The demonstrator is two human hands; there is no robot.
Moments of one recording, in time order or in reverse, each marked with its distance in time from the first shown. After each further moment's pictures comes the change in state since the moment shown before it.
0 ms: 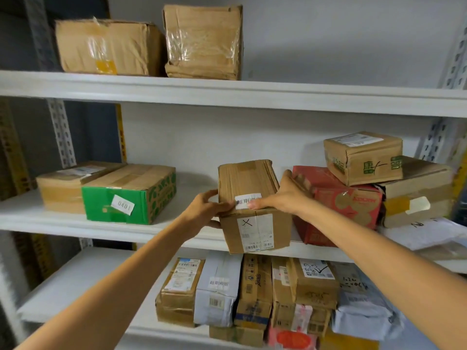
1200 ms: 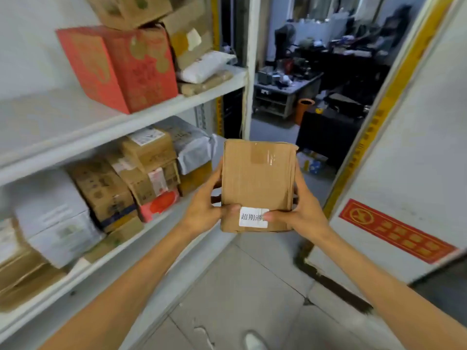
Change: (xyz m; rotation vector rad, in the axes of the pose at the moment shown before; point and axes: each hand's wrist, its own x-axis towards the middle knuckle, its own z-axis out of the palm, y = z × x) left_hand -0.168 -0.152 0.224 0.101 -0.903 0.280; right_hand -0.391 0.209 0.103 0.339 0.653 0.463
